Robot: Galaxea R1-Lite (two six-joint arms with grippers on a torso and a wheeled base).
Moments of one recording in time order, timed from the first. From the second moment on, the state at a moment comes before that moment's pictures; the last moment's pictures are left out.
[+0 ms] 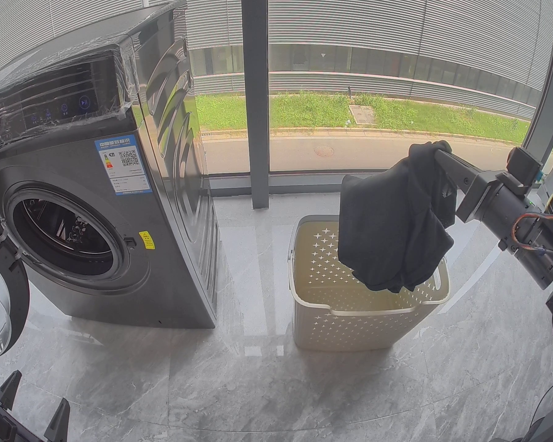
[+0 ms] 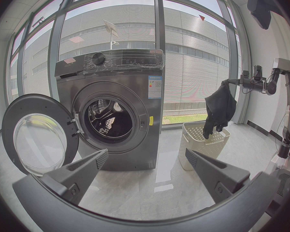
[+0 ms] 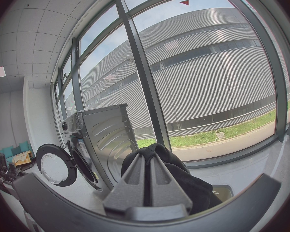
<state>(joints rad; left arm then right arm) 0.00 0.02 -0.02 0.04 -0.06 0.02 0.45 1.53 -0.58 -1.19 0.05 0.14</state>
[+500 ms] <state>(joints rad) 0.00 0.02 -0.02 0.03 -0.06 0.02 0.44 1.45 -0.54 -1.17 0.05 0.14</state>
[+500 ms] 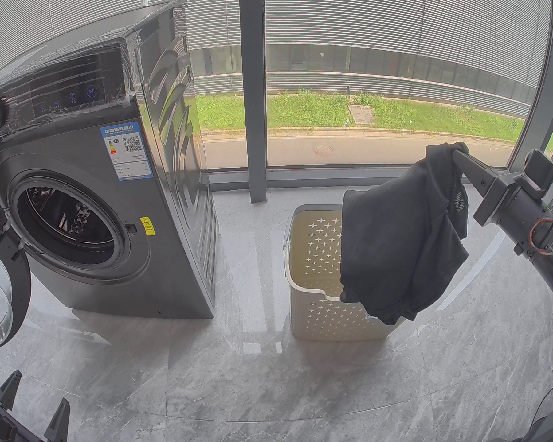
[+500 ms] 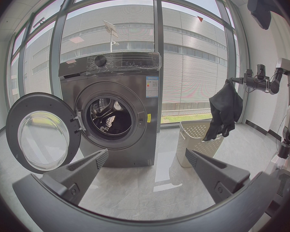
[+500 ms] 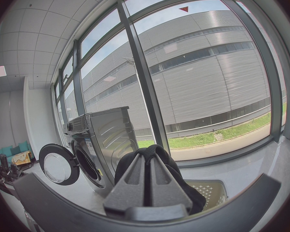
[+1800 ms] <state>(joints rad) 0.00 0.02 -0.02 0.03 -0.06 0.02 0.45 1.45 -0.52 -1.15 0.01 0.14</state>
